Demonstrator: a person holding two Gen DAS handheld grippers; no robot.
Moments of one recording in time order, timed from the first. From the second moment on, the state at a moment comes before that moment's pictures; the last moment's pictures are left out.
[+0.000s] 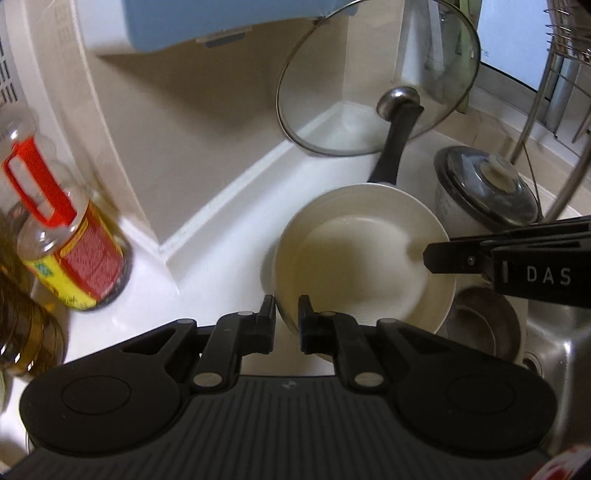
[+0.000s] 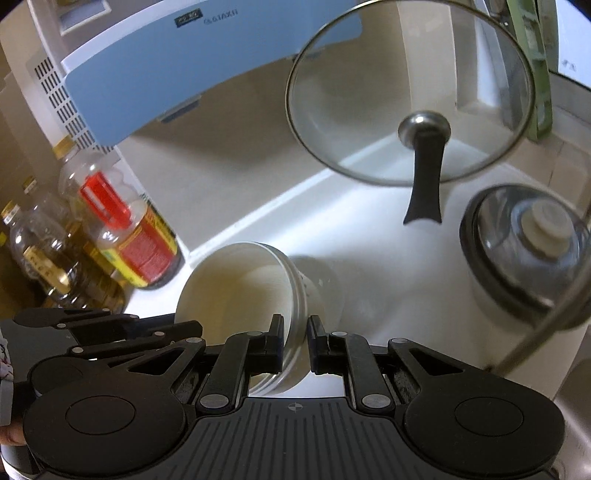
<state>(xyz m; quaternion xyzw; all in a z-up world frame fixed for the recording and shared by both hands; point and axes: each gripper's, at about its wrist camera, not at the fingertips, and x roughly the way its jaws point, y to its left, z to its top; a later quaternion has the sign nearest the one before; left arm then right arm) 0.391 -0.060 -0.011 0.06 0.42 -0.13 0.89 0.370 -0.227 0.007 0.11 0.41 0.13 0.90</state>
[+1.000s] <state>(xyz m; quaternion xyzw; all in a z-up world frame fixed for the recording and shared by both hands) 0.453 -0.068 -0.048 0.09 0.47 -0.14 0.87 0.438 -0.233 -0.047 0.13 0.48 0.11 0.86</state>
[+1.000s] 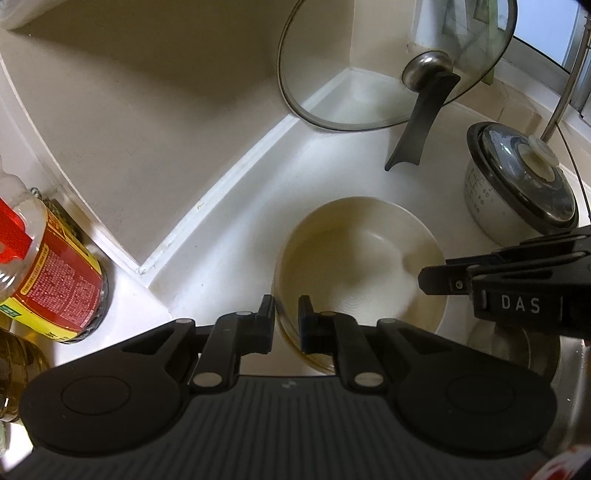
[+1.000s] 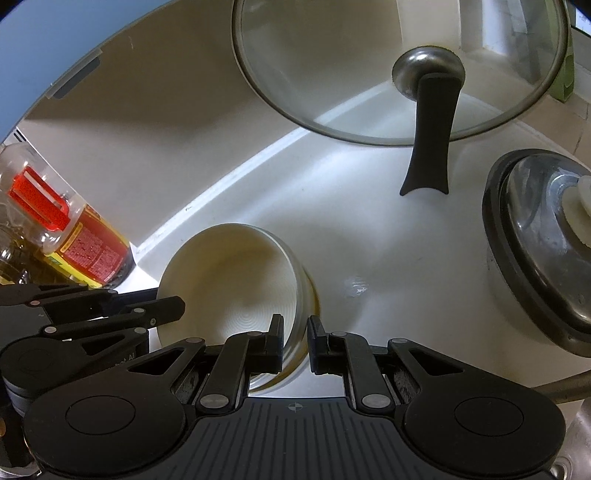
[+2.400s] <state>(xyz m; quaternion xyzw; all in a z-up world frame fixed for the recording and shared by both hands) 0.439 -0.064 -0.032 0.08 0.44 -0.15 0.88 0.434 -0.242 -0.043 0.14 0.46 0.09 0.87</state>
